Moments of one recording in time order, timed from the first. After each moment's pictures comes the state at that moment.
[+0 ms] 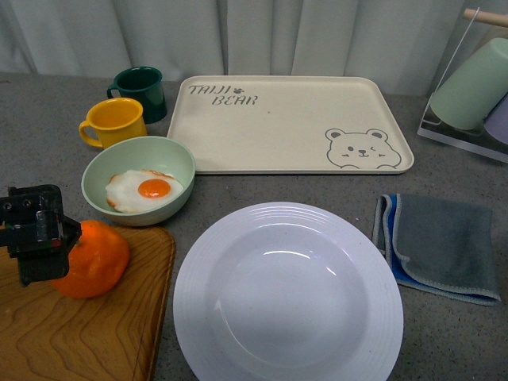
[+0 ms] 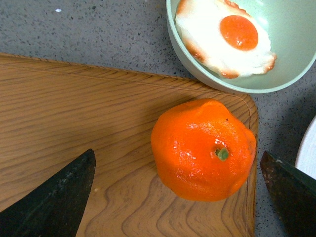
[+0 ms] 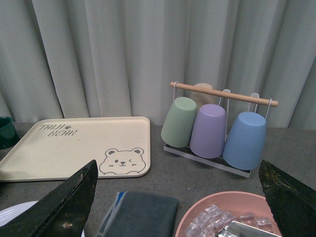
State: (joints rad) left arm -0.16 1.52 0.39 0.32 -0.06 -0.26; right arm 0.00 0.00 0.01 0.00 0.00 0.00
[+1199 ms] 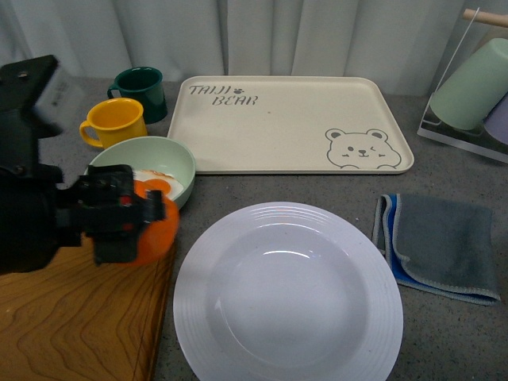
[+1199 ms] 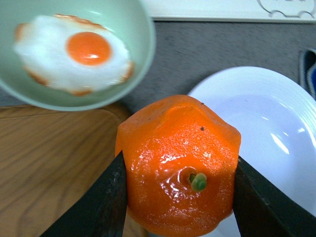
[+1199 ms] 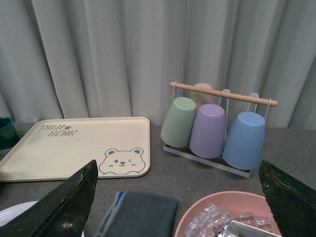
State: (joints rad) left arm -0.45 1.57 0.48 0.38 -0.05 -0.35; right arm 0.00 0.00 0.01 0.00 0.00 0.00
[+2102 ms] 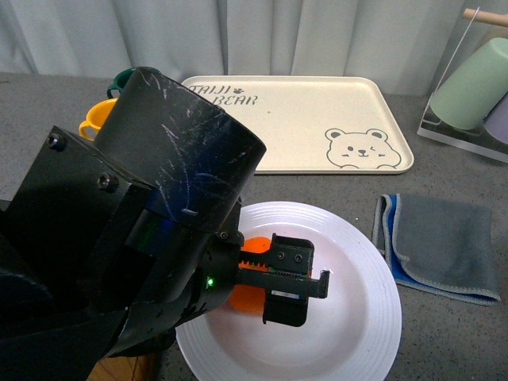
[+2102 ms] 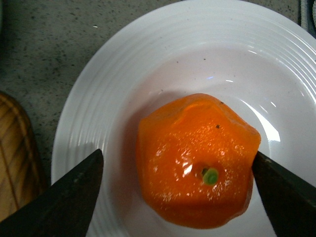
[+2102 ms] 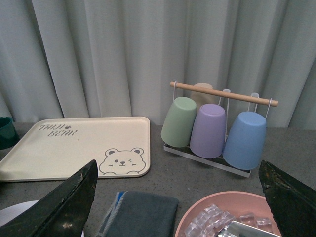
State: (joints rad) left arm -0.66 1.90 0.68 0.37 -0.12 -0.40; right arm 0.00 0.00 0.01 0.00 0.00 0.00
